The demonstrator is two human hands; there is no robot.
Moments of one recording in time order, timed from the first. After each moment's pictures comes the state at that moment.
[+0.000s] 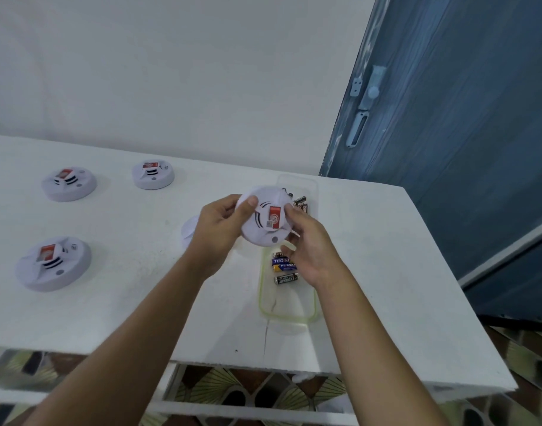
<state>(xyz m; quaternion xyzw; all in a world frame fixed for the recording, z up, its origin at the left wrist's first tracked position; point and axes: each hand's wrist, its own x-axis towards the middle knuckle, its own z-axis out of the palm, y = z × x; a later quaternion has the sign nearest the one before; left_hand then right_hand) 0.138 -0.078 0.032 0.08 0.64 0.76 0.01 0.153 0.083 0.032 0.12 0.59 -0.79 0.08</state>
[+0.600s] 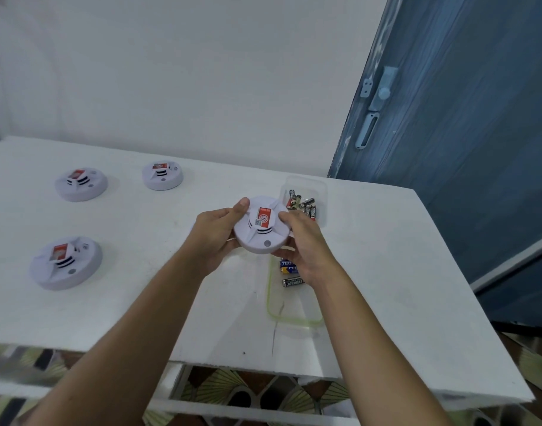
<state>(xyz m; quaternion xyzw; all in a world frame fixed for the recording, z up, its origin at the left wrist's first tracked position) 0.130 -0.098 0.032 -0.07 0.60 0.78 0.12 0.141 0.065 0.027 0.12 0.63 -0.76 0.07</state>
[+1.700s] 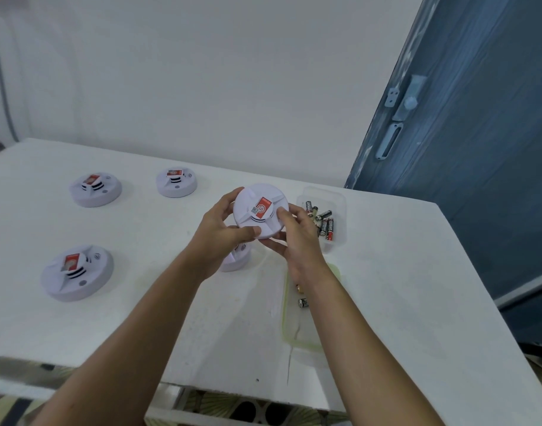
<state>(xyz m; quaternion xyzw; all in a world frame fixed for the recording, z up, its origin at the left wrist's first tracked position) 0.096 -0.127 0.015 0.04 0.69 0.73 0.04 0.099 0.028 0.017 0.11 0.58 -0.81 0.02</state>
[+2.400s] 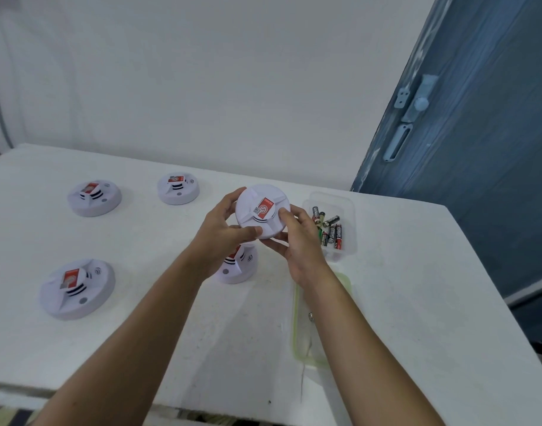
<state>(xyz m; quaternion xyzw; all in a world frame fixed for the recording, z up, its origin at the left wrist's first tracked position) 0.068 -0.140 0.013 0.05 0.70 0.71 0.04 0.071 0.016 0.011 0.12 0.56 -0.82 0.03</state>
